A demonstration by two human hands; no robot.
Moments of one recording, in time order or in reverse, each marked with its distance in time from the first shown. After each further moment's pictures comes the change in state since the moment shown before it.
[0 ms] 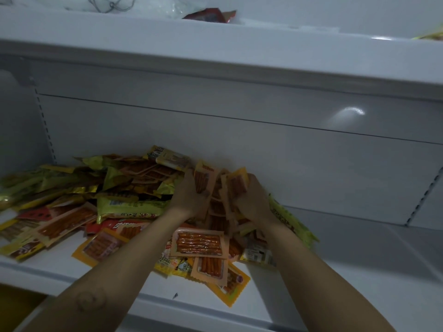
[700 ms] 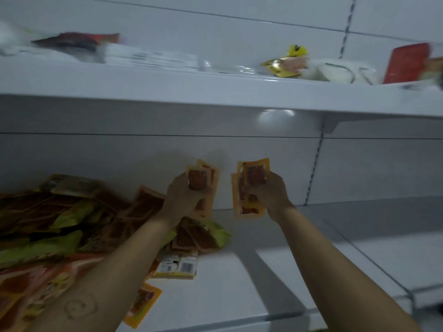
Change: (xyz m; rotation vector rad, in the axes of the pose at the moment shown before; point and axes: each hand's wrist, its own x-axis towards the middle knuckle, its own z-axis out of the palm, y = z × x) left_hand -0.017 0.139 0.106 -0.227 -0.193 0.174; right_hand -0.063 0.049 -0.216 0.244 0.347 0.318
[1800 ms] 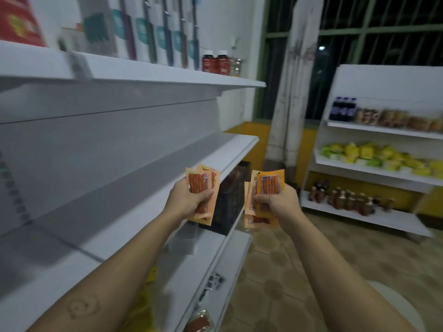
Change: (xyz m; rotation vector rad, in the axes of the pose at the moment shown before) left_hand -0.164 0.260 0.483 -0.362 -0.934 0.229; right_hand -0.231 0.146 -0.508 -0.062 1.002 0.352
